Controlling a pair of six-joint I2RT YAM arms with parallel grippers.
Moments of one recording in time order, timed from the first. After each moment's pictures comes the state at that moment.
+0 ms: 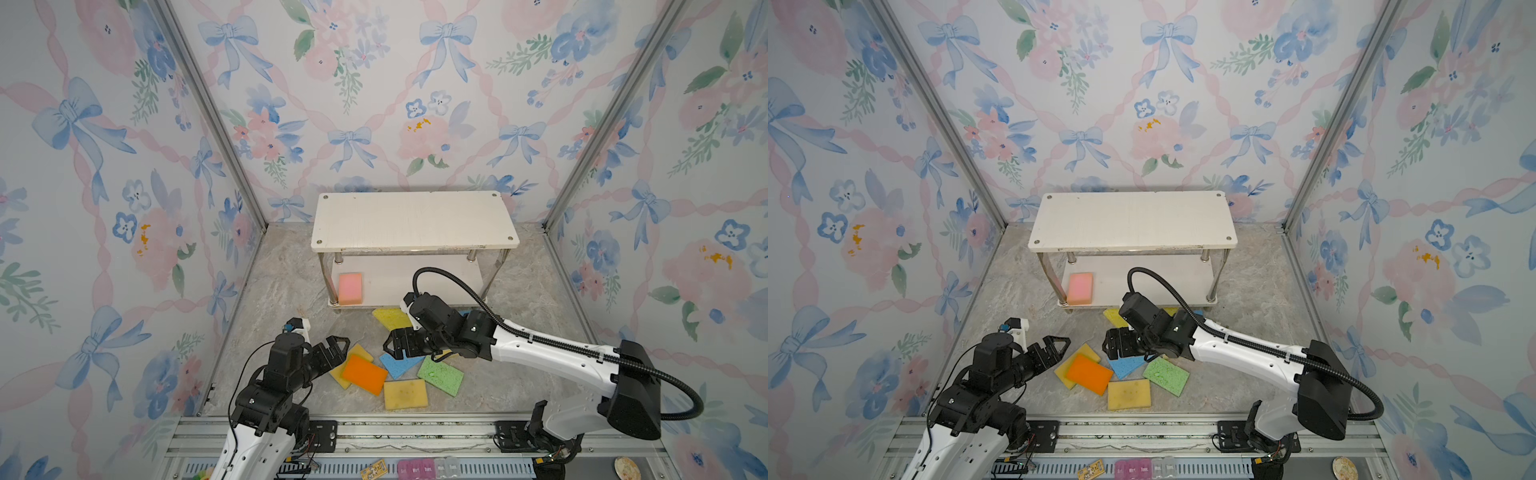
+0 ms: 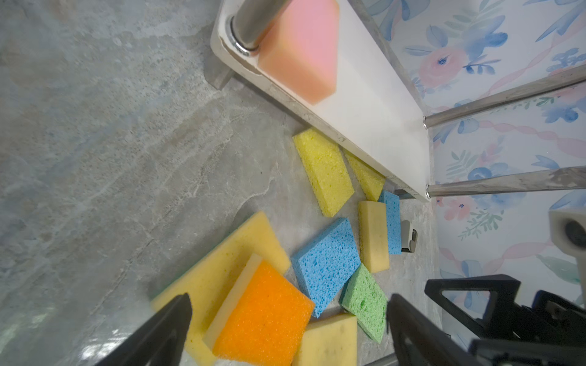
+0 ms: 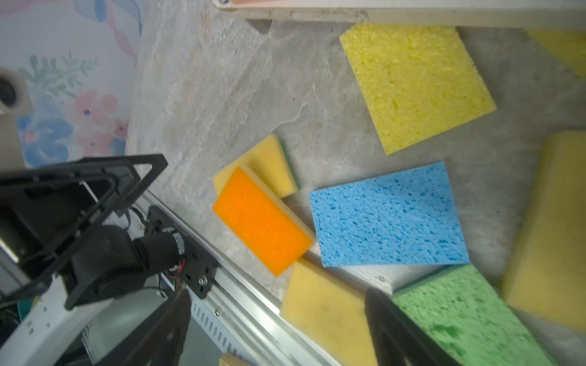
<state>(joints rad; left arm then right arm) -0.27 0.34 0.44 -0.78 0.22 -0.84 1.06 1.43 1.13 -0.61 -0.14 0.73</state>
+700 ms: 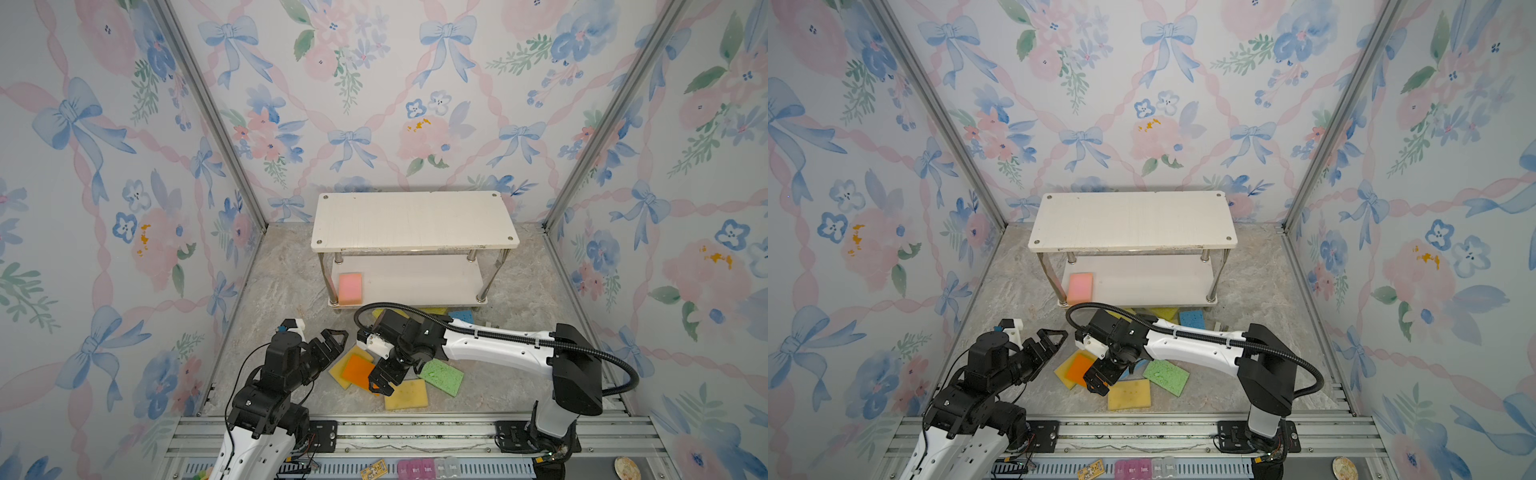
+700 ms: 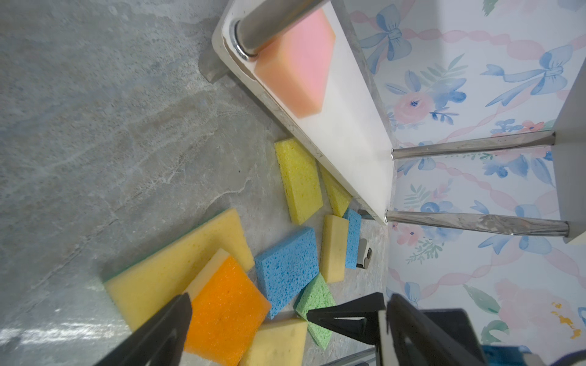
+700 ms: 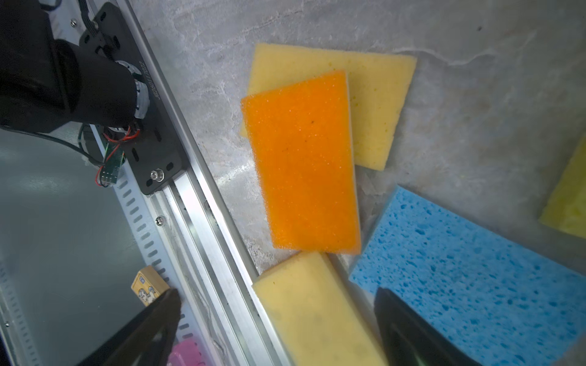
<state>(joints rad) -0.27 0.35 0.50 -0.77 0.23 -1.04 1.19 1.77 1.35 -0.73 -0.24 0.18</state>
